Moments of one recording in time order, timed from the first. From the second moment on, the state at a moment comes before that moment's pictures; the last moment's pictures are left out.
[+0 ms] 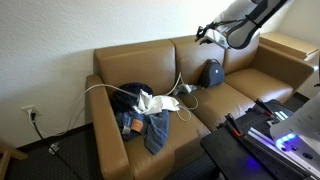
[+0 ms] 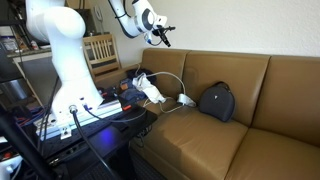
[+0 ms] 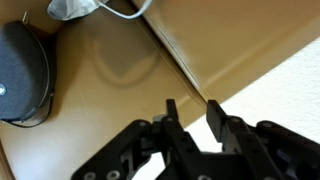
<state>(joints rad) 0.23 0.21 -0.31 -2.48 -0.42 3.45 1.04</state>
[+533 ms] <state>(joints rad) -0.20 0.18 0.19 -2.64 -0.94 3.45 1.66</state>
